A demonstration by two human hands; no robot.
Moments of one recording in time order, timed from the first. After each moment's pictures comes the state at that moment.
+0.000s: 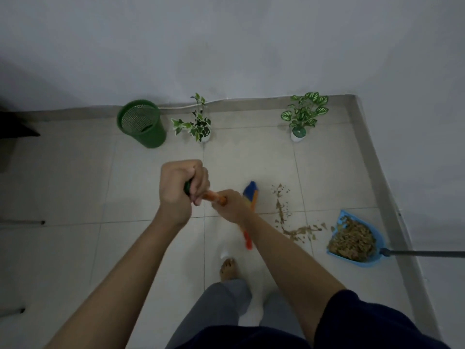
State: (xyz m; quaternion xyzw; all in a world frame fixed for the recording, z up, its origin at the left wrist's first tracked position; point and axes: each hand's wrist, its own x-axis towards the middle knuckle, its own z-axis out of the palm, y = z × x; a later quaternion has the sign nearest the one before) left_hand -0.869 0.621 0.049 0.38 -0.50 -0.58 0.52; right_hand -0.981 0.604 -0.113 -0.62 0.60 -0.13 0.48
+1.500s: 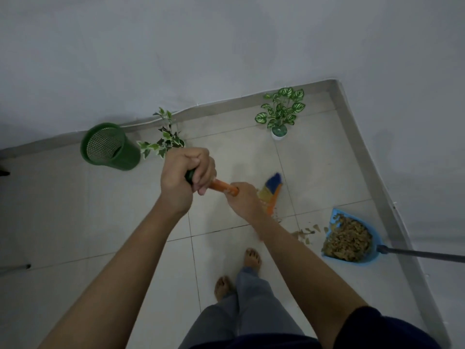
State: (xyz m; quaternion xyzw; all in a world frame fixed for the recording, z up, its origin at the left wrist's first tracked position) left_hand -1.007 0.467 0.036 0.33 -0.53 -0.66 0.43; right_hand -1.122 0.492 -0.124 -0.52 0.70 -0.21 0.44
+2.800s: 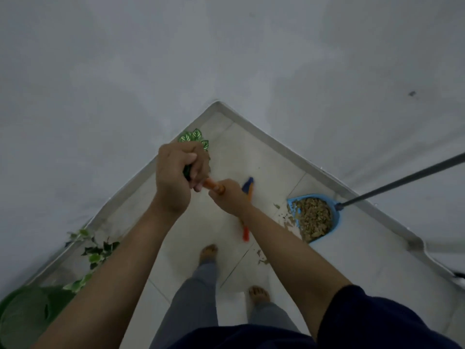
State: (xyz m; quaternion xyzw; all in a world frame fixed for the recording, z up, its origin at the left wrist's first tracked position) left_hand -1.207 0.330 0.066 0.14 -0.64 -0.71 0.26; right_hand -1.291 0.392 -0.100 -0.40 0.81 -0.30 0.31
